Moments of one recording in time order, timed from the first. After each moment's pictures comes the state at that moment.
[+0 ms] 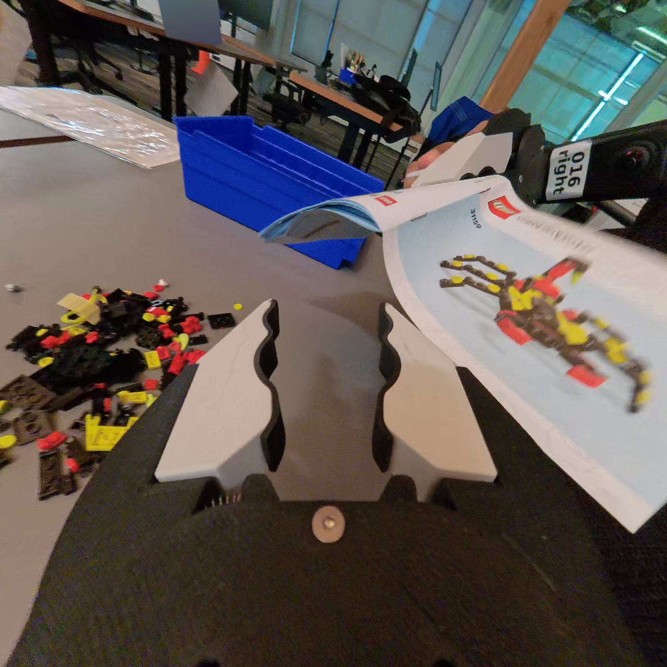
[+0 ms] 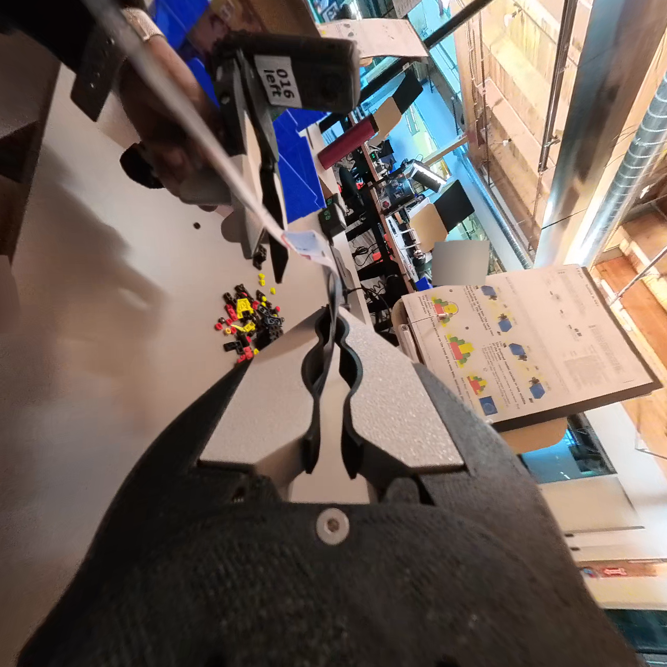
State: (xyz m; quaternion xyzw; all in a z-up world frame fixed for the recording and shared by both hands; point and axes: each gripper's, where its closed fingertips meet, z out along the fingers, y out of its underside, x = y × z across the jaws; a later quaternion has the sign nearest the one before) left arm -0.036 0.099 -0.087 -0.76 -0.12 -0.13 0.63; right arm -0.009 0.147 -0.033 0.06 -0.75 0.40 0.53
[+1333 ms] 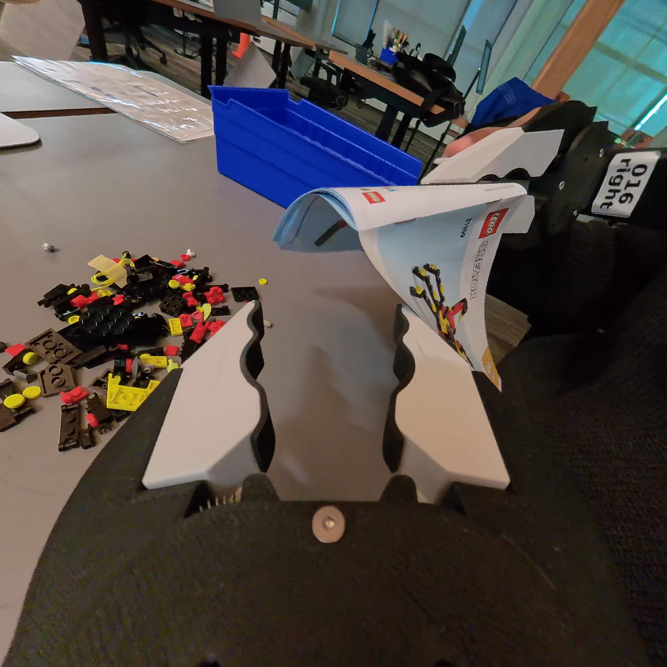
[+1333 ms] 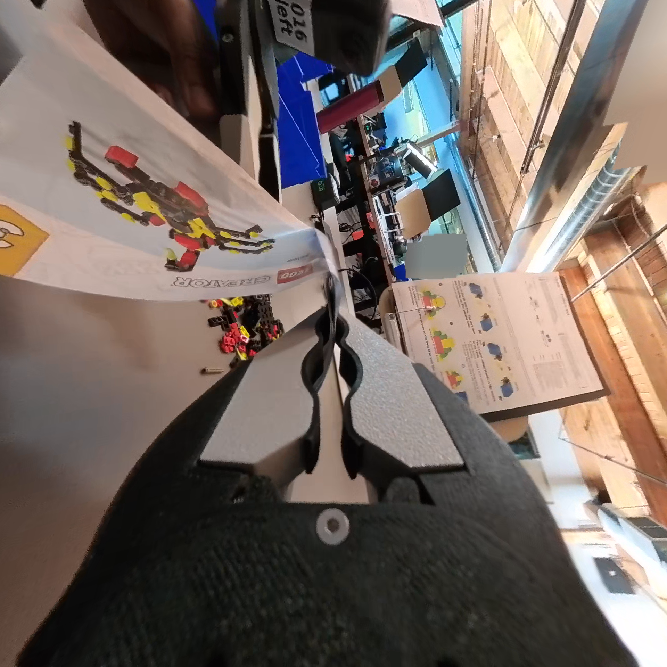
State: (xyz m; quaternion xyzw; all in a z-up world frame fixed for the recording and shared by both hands) left arm -0.043 0.097 -0.113 -0.77 -0.15 -0.09 0.61; right arm -0.022 0.141 -0.056 0.09 -0.75 0.32 0.57
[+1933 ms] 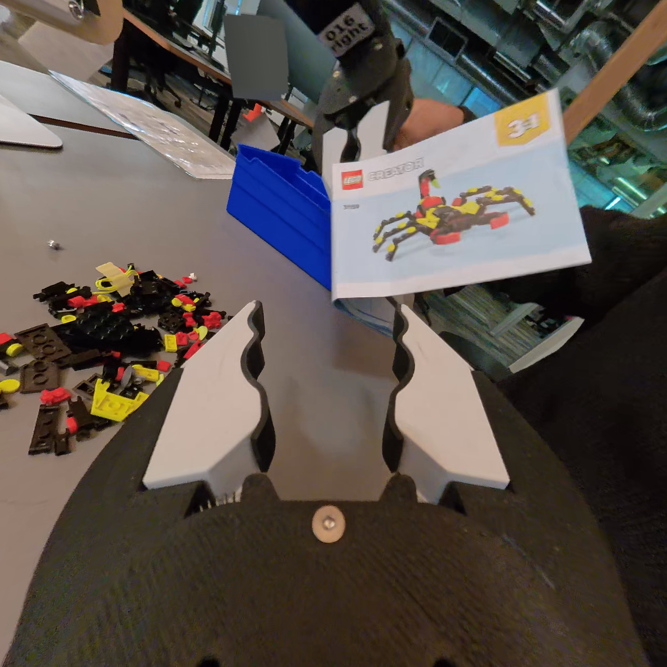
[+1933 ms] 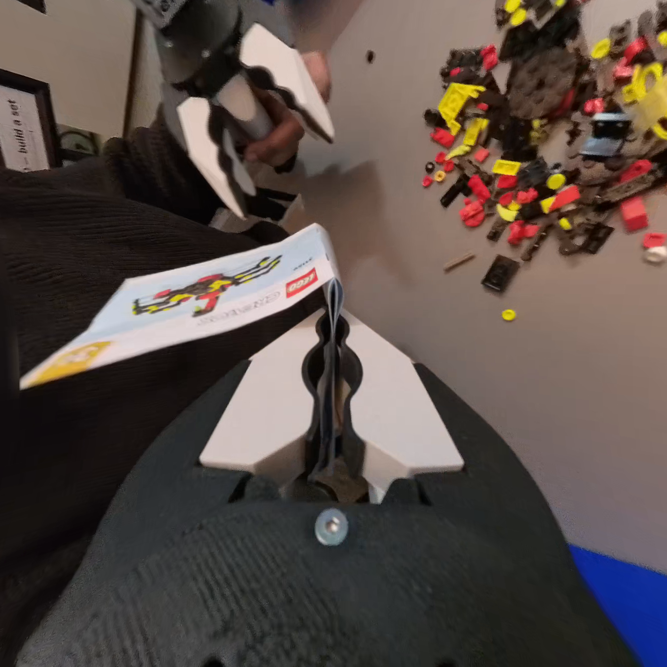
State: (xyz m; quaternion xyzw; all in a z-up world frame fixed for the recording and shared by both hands) left arm -0.064 0.092 -0.089 -0.69 -0.23 -0.15 0.67; right arm -0.071 0.173 -0.083 -0.33 -0.84 0.28 -0.33
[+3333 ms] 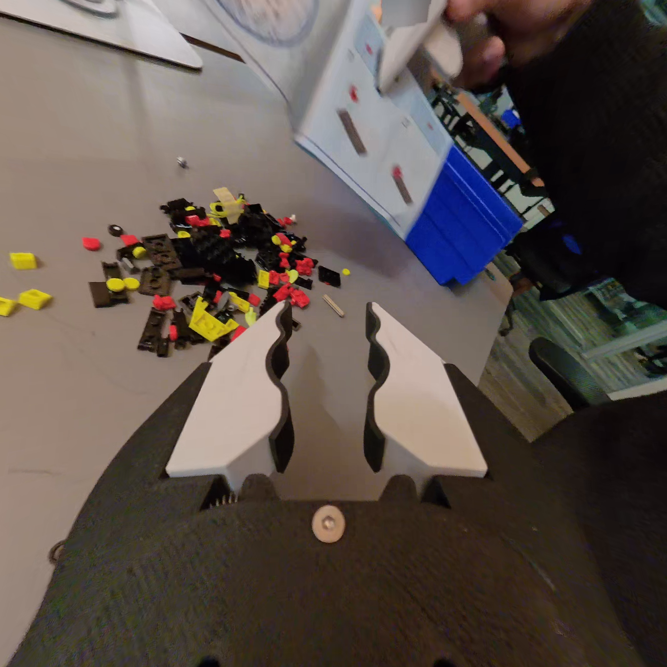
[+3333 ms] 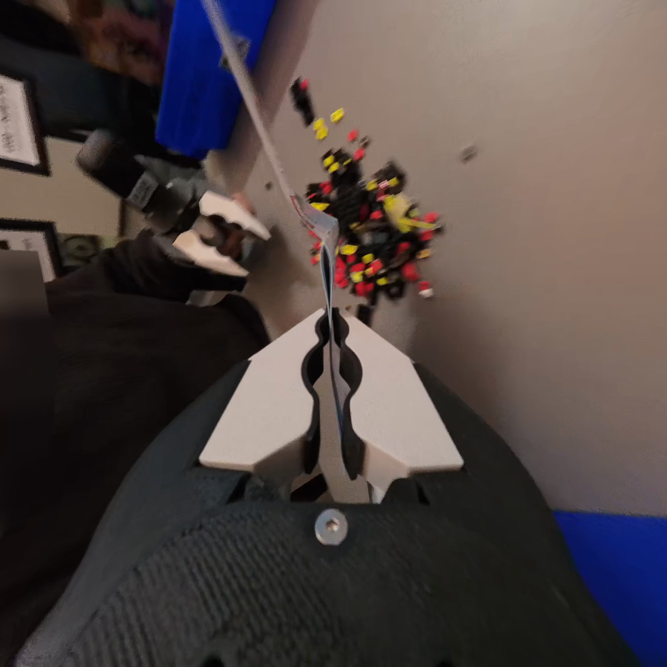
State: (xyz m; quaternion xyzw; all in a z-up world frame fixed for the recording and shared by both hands) left arm -0.097 0.080 -0.145 -0.73 -0.35 -0.09 0.58; right arm -0.189 0.221 -0.090 -0.42 -0.80 0.30 -0.29
